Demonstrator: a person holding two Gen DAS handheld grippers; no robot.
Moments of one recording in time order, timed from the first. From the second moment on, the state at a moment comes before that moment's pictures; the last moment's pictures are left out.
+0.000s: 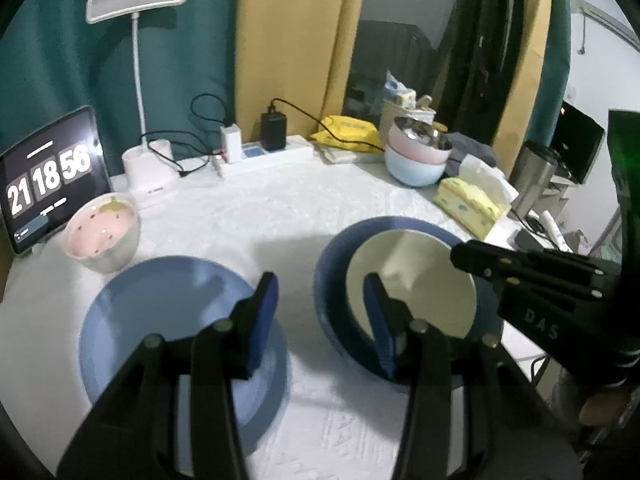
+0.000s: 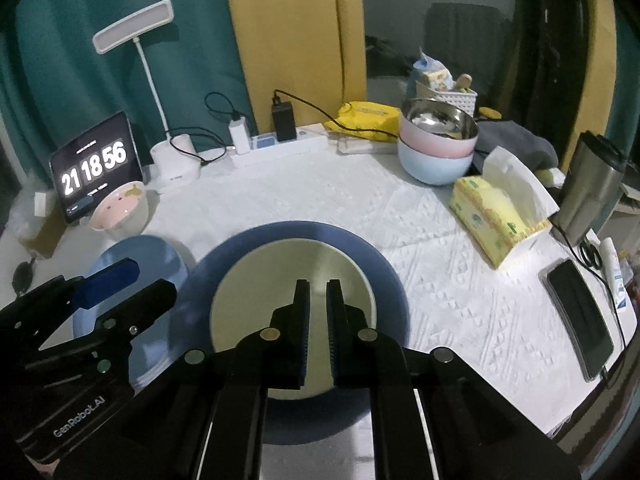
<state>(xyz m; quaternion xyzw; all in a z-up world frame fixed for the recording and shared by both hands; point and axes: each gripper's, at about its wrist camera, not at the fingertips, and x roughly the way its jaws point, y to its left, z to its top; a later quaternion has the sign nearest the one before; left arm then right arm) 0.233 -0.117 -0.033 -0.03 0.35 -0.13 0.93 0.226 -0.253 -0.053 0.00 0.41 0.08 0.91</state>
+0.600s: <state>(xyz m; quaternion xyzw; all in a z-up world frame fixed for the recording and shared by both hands) 0.227 -0.063 -0.025 -0.05 0.33 -0.10 0.94 0.230 -0.197 -0.039 -0.03 0.40 0.11 0.91</state>
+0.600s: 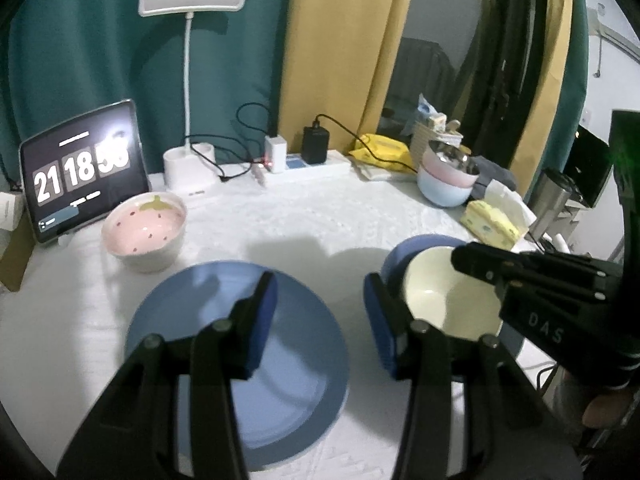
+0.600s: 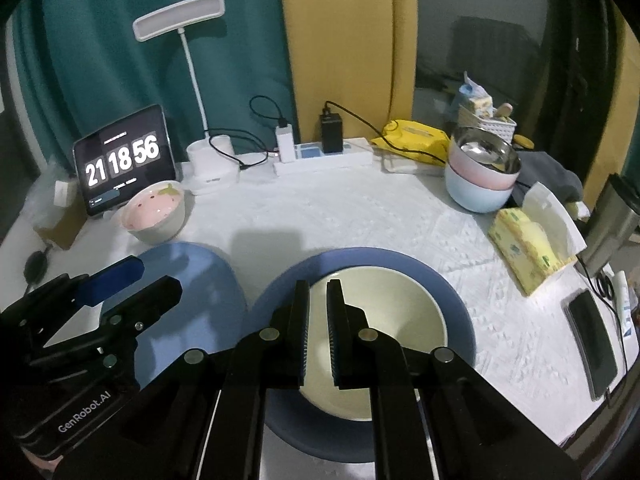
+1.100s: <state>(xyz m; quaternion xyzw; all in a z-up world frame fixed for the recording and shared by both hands) 0.230 -0.020 -0.025 -0.07 0.32 -0.07 0.94 0.239 -0.154 -0.037 -0.05 0.40 0.13 0.90</state>
